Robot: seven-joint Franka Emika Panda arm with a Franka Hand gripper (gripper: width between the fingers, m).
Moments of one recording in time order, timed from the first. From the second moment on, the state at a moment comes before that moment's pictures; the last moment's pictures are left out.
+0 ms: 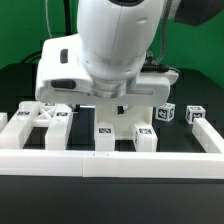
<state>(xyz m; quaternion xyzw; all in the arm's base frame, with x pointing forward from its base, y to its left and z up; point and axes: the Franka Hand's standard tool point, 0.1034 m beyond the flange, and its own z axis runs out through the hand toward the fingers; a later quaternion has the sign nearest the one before) 0.557 -0.041 0.046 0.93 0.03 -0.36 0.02</state>
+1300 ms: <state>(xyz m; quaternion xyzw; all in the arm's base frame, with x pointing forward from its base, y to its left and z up) 0.590 -0.119 0.083 1.00 0.04 -0.04 0.00</state>
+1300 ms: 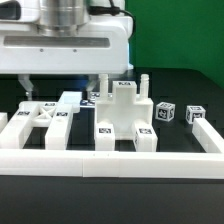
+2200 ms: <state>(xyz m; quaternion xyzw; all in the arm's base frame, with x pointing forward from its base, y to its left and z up) 0.586 -0.126 0.064 1.00 -0.01 -0.04 0.00</state>
